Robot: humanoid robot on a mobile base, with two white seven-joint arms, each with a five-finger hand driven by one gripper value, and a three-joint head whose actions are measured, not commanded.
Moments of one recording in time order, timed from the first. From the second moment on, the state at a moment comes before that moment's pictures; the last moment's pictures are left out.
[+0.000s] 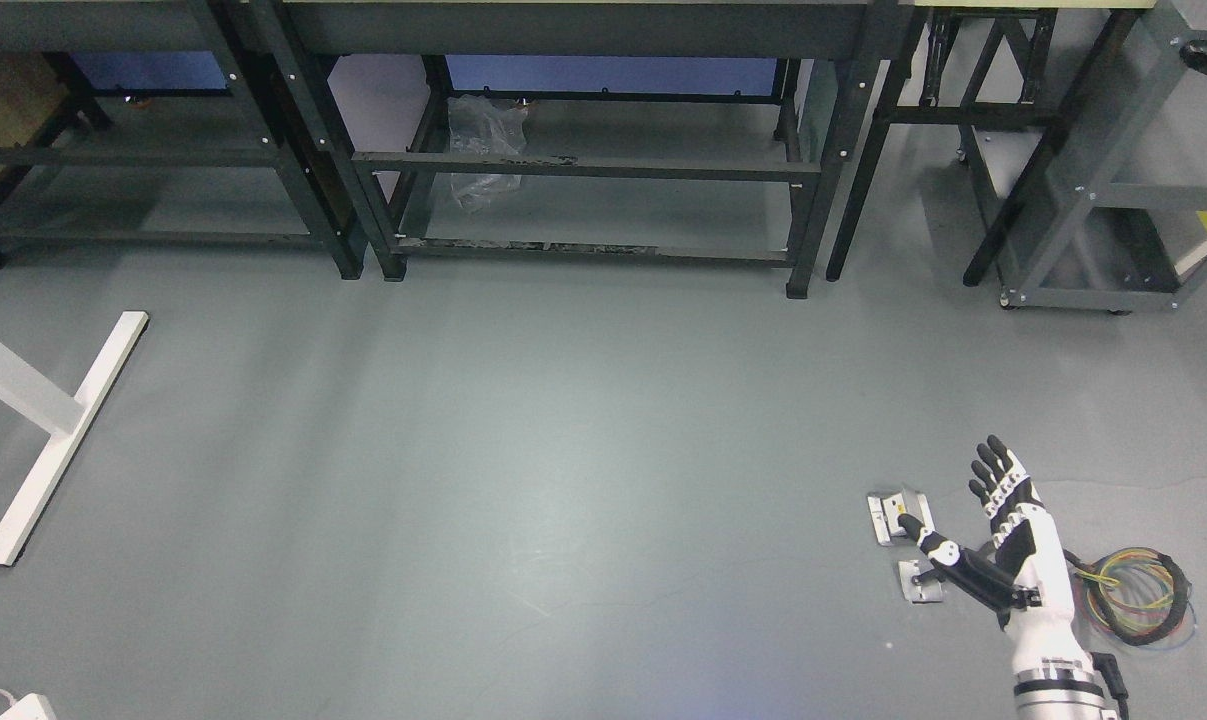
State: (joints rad) left arm 0.00 0.00 0.04 0.00 0.00 -0.11 -0.04; right arm 0.32 0.00 -0.10 -1.66 0.00 -0.21 0.11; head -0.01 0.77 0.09
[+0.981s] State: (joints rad) left arm 0.00 0.00 0.04 0.00 0.00 -0.11 -0.04; right arm 0.24 0.00 -0.13 -1.66 0.09 -0.19 0.01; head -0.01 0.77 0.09
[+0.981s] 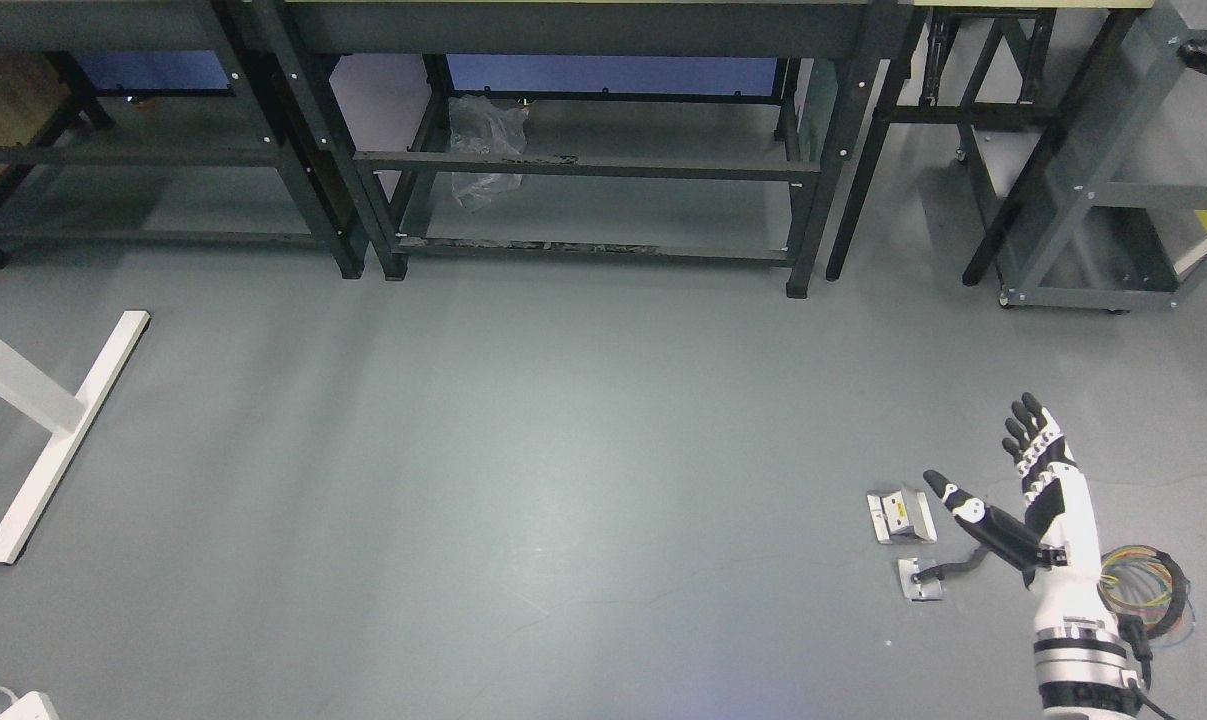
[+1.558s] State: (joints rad) left arm 0.00 0.00 0.04 0.00 0.00 -0.11 -0.04; right arm 0.20 -0.06 -0.15 -1.69 0.36 -0.20 -0.23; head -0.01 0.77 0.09
